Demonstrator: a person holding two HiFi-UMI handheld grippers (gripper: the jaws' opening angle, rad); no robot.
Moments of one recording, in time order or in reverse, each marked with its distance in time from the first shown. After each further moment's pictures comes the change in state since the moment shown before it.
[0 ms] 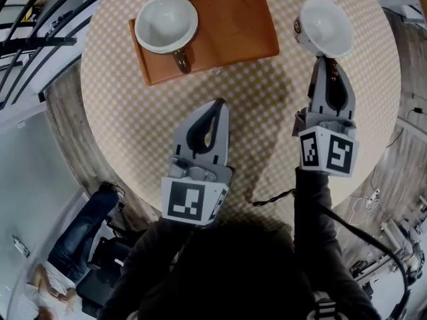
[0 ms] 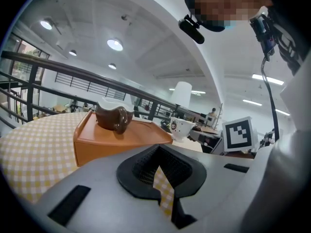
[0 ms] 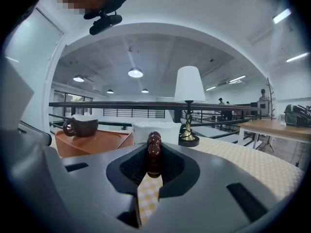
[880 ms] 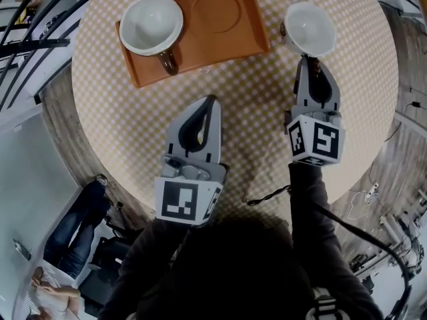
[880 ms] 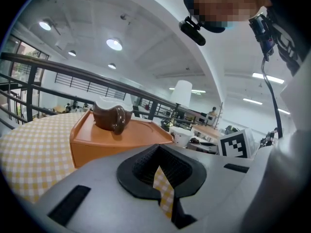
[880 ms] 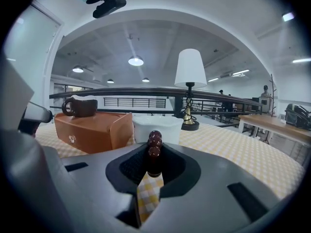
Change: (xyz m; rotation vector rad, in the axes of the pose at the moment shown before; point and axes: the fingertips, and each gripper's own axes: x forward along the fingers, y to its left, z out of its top) left arm 0.004 0.002 0.003 0.051 0.007 -0.008; right arm 0.007 0.002 -0.046 -0.022 0.132 0.012
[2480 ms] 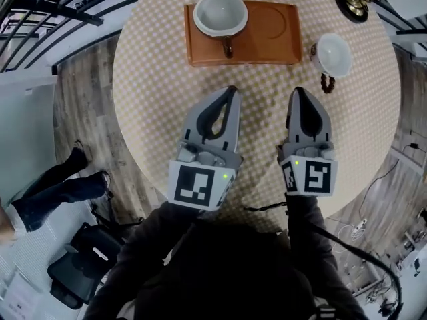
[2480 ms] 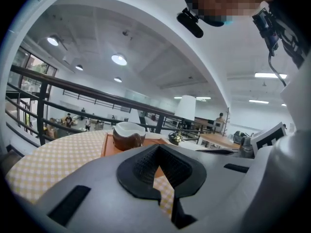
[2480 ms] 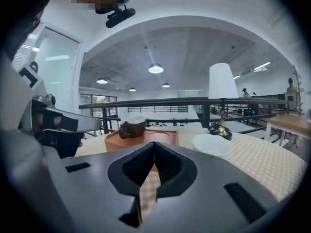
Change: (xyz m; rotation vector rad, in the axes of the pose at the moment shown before) left arm -0.032 0.004 0.037 -0.001 -0.149 0.104; right arm -0.061 0.094 0.042 -0.012 -0.073 0.279
